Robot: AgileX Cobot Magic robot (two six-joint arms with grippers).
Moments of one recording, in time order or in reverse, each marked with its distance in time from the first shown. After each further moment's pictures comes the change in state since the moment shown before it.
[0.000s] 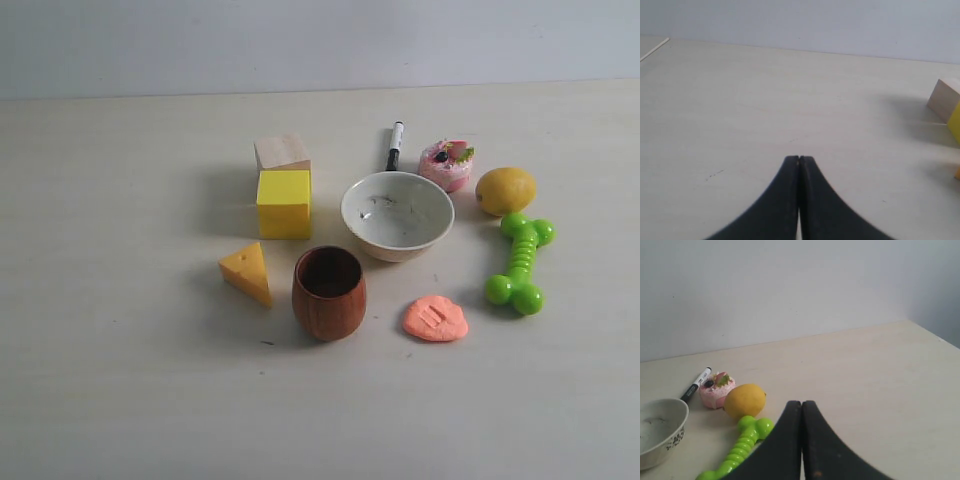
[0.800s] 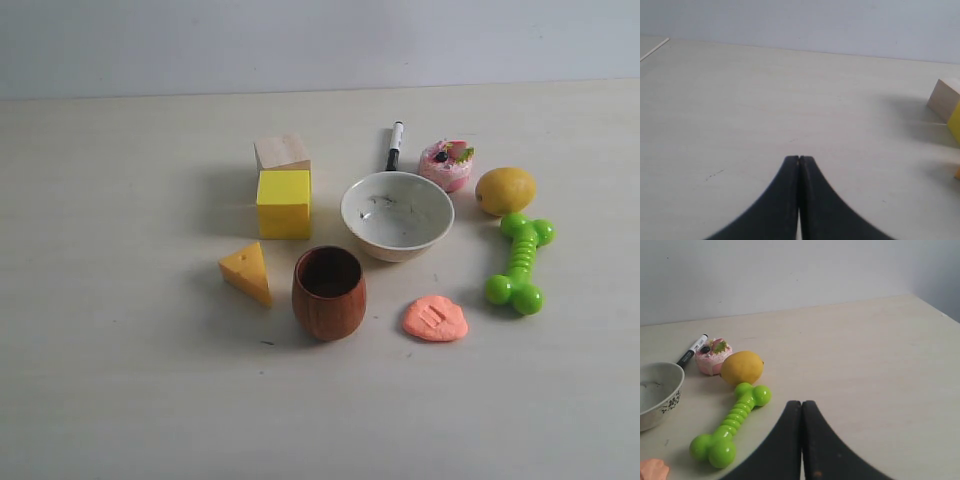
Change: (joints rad) left arm 0.000 0.000 0.000 0.000 0.000 0.000; right arm 0.000 -0.007 0.010 -0.002 0.095 -0.037
